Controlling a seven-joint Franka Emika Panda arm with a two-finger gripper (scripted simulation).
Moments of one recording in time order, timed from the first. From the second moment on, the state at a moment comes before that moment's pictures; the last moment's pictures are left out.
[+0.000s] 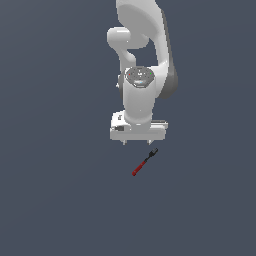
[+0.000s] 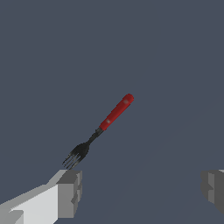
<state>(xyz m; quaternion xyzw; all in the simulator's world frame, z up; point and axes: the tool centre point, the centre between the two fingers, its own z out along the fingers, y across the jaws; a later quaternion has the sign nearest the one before) 0.021 0.036 0.158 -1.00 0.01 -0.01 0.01</state>
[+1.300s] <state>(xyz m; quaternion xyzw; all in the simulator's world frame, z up) 0.031 0.078 0.077 -0.95 0.30 0.00 0.01</state>
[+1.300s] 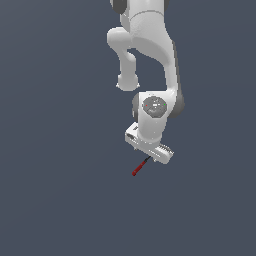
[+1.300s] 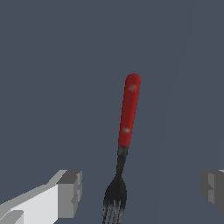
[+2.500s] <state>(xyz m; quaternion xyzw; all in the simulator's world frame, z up) 0.031 0.088 0.037 -0.93 0.38 0.00 0.00</state>
